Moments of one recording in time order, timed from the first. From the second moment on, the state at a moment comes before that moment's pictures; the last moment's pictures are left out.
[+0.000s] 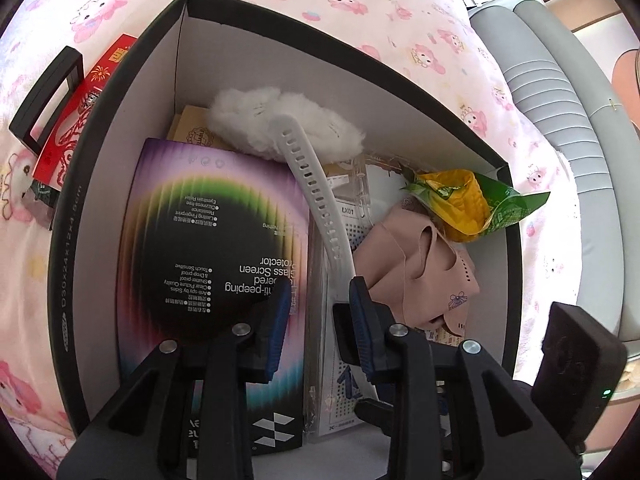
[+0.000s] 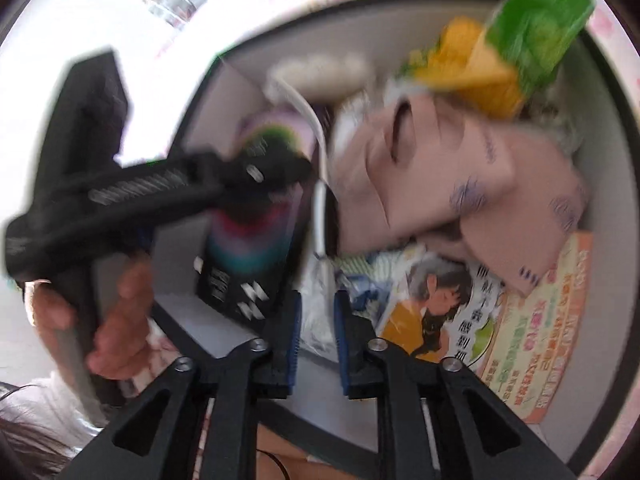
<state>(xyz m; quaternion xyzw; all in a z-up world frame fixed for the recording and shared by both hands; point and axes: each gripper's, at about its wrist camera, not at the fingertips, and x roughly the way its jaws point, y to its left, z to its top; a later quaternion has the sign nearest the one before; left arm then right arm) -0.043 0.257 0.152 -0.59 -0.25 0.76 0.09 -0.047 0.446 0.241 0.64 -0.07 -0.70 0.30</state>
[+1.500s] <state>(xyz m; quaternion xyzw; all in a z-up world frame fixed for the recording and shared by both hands) -0.090 0.264 0.169 -0.62 -0.04 0.78 0.10 -0.076 0.438 0.264 0.59 -0.09 -0.77 0.23</state>
